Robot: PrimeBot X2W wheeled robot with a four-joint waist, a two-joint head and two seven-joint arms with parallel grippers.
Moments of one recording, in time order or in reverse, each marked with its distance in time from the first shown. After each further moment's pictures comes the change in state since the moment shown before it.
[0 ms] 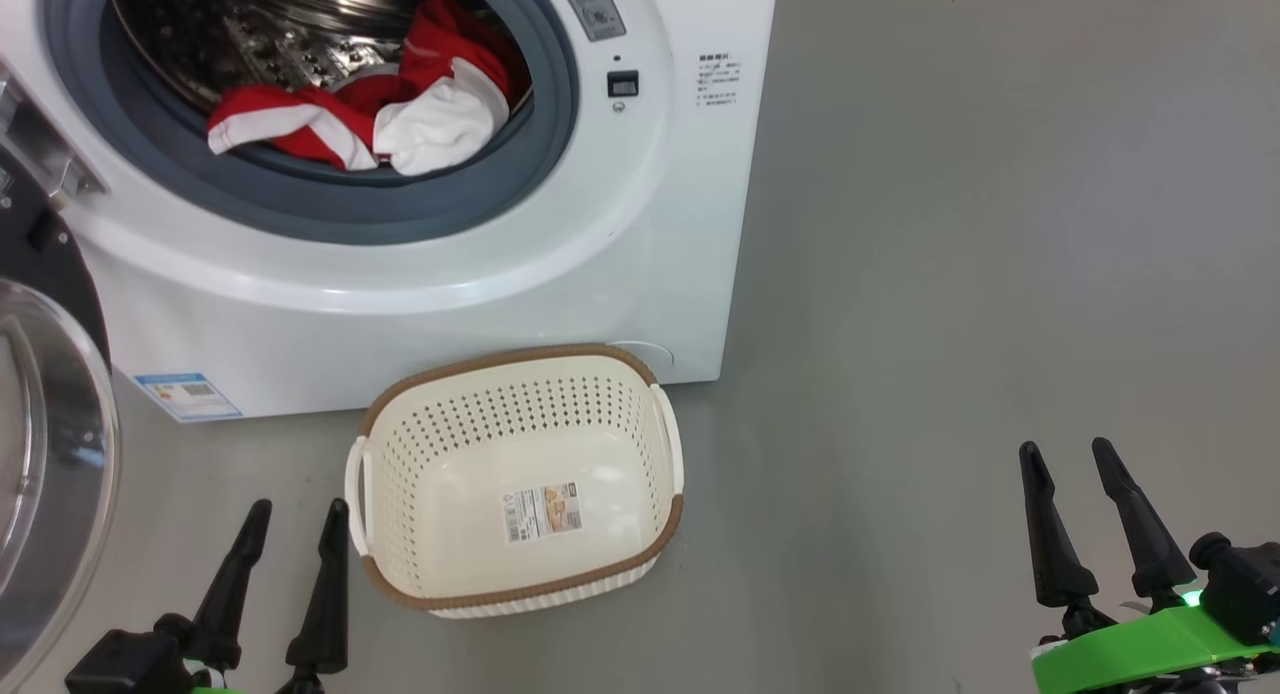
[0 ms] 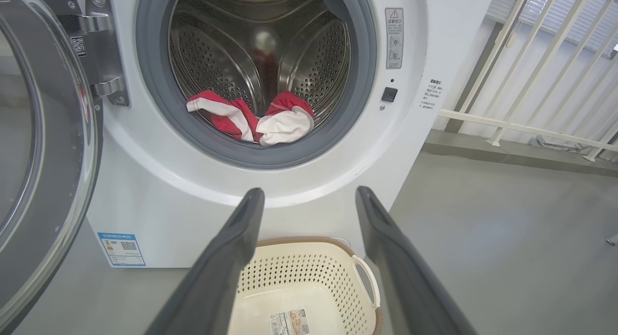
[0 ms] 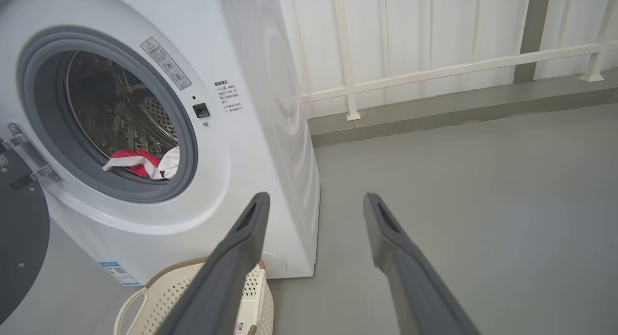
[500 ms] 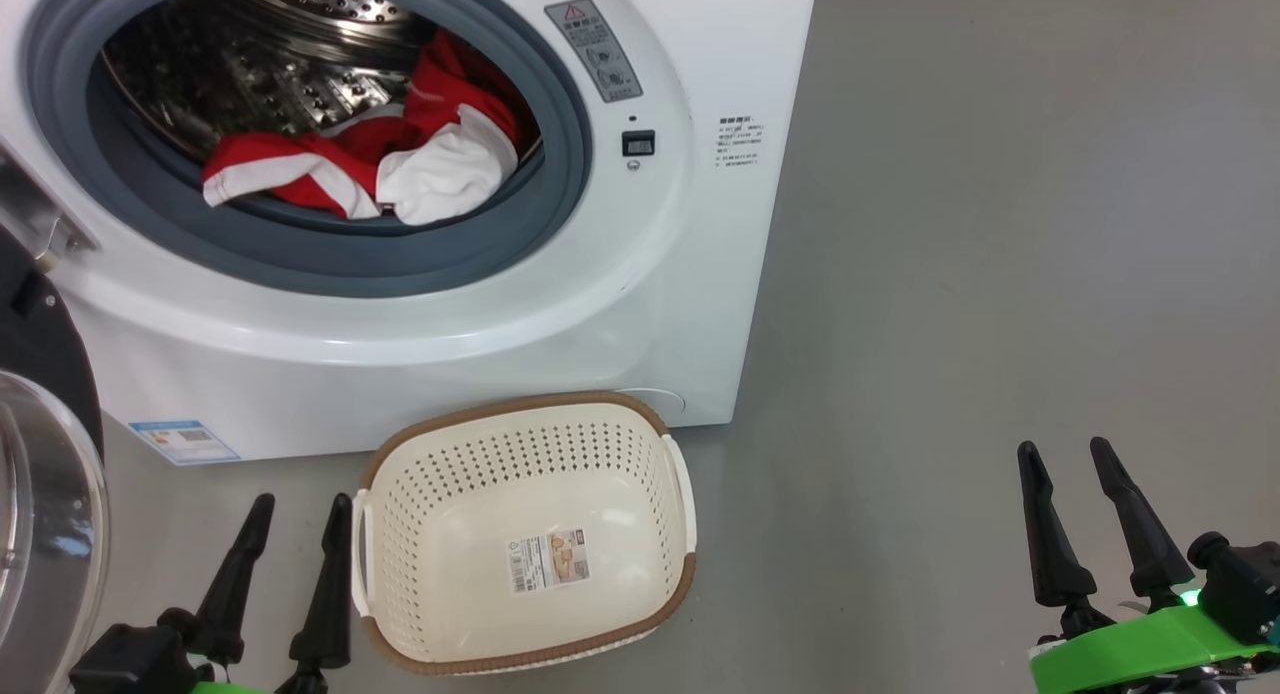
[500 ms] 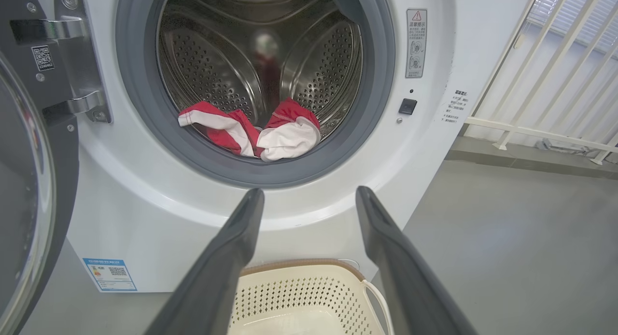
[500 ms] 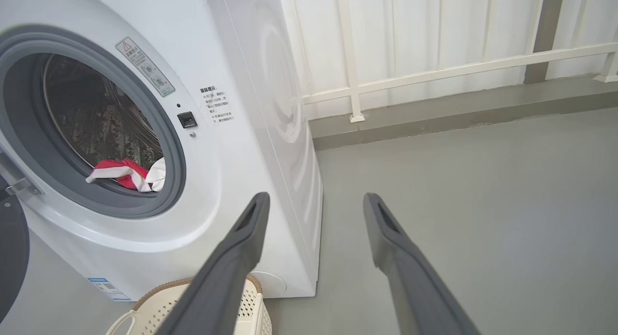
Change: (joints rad) left arm -0.009 -0.001 -0.004 0.001 0.002 0.000 0.000; right arm -0.001 0.001 0.002 0.000 0.000 0.000 0.000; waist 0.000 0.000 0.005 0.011
